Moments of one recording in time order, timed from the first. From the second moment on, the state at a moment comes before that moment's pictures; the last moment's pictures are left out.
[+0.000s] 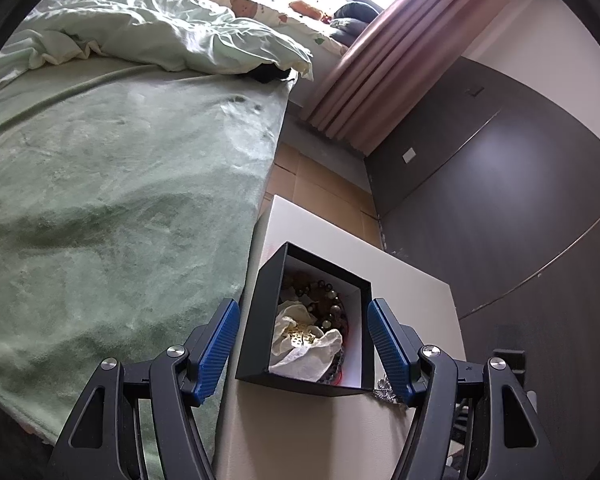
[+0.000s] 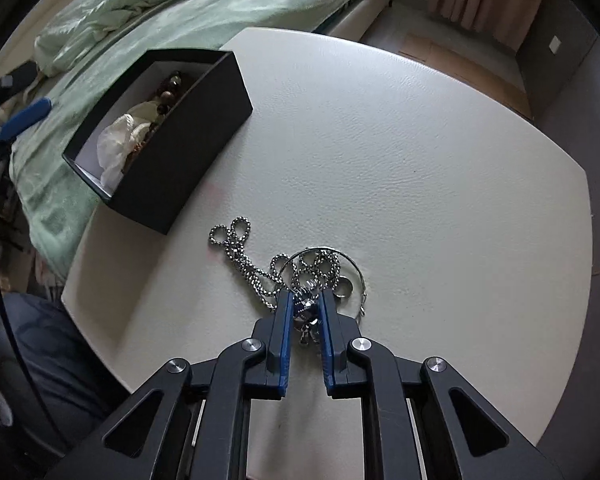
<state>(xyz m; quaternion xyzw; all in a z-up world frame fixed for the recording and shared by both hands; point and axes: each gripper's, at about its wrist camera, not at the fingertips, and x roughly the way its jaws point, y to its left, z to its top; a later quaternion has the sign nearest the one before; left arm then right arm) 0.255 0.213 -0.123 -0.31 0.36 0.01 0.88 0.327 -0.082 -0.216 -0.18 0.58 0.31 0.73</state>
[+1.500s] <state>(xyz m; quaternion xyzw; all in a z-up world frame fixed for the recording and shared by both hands) 0.186 0.207 -0.081 -0.28 0.35 0.01 0.90 0.313 -0.070 -0.194 -0.19 0.55 0.33 0.74</state>
